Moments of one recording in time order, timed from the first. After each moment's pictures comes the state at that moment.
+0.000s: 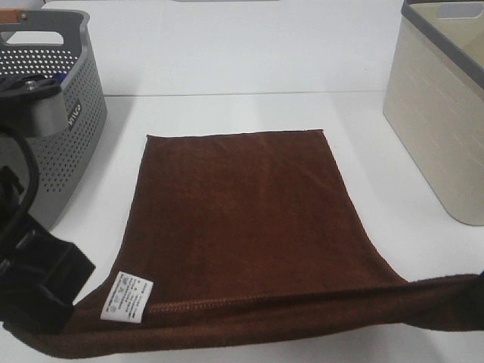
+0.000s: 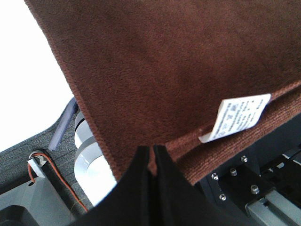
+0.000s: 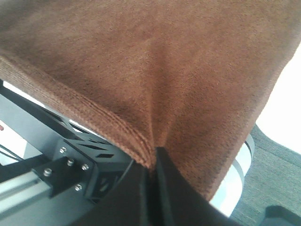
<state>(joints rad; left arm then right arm) -0.78 1.22 -0.90 -0.25 1.10 -0.37 0.22 0.94 -0.67 0.49 1.22 -0.24</state>
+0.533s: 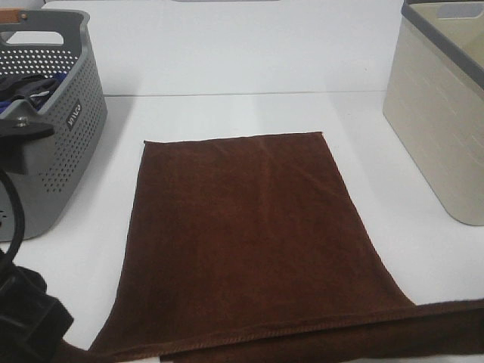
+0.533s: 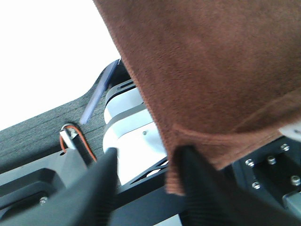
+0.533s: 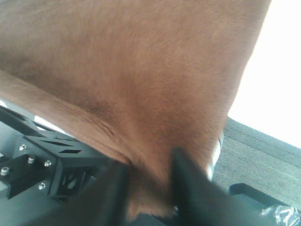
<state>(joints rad) -0.86 1.22 -0.89 -0.14 1.20 -0.51 0.22 0.88 -0.63 0.38 1.22 -0.20</state>
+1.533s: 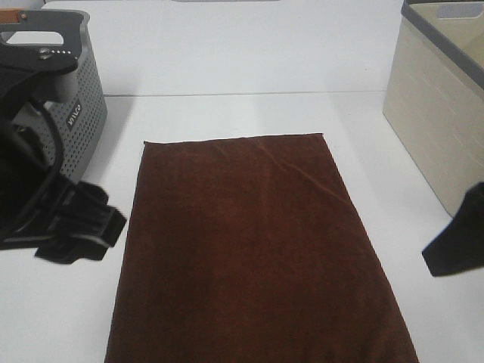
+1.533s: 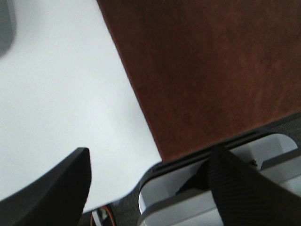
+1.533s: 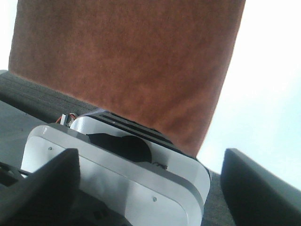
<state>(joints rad) -0.86 1.29 -0.92 0.18 0.97 -0.64 0.21 1.01 -0.69 0.36 1.04 -0.19</state>
